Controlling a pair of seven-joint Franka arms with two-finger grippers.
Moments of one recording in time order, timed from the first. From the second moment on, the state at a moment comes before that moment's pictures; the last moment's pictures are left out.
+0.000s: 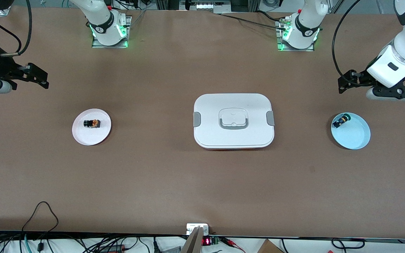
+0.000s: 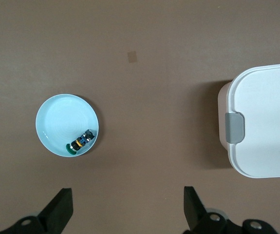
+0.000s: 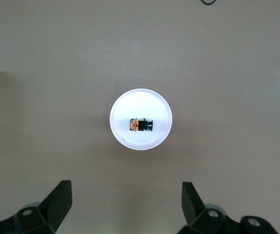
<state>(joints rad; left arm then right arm) -0.01 -0.05 -0.07 -1.76 0.03 1.69 -0.04 0.13 -0.01 -0.07 -1.64 -0.04 1.62 -0.02</state>
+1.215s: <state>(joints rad) -0.01 -0.04 -0.07 -1.76 0.03 1.69 -0.04 0.13 0.10 -0.07 -1.63 -0.04 1.63 -0.02</state>
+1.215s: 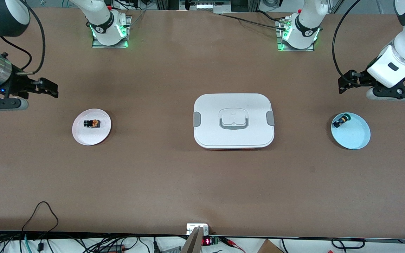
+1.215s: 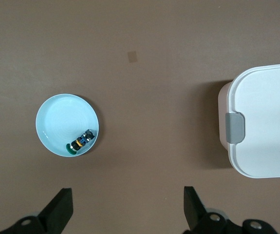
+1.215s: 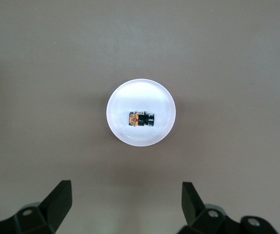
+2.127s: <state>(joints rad) 0.00 -0.04 -0.07 -1.76 0.03 1.69 -0.04 0.19 0.29 -0.07 -1.71 -0.11 1.85 0.07</state>
